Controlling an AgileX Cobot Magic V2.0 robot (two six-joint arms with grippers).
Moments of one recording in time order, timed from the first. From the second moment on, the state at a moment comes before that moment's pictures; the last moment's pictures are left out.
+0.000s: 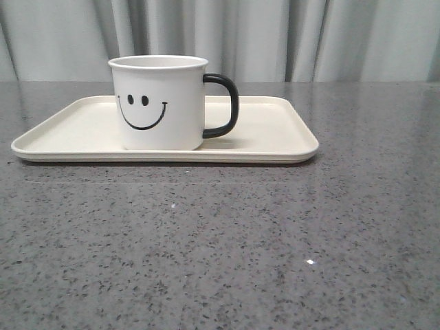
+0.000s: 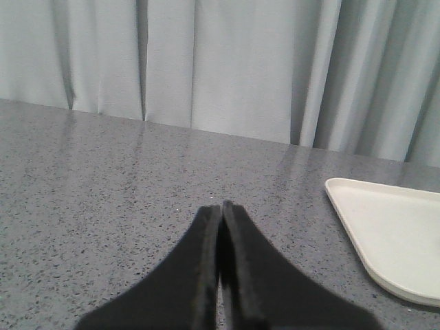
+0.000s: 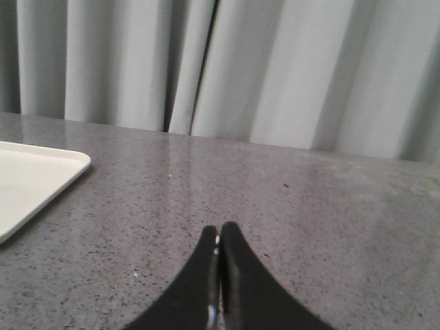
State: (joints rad) left arm 0.08 0.00 0.00 0.12 0.04 -0.34; right arm -0.03 -0.01 -0.01 0.83 0.06 -0.86
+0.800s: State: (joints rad) left arm 0.08 0.00 0.00 0.12 0.04 -0.34; right arm -0.03 -0.01 0.03 0.85 0.04 -0.91
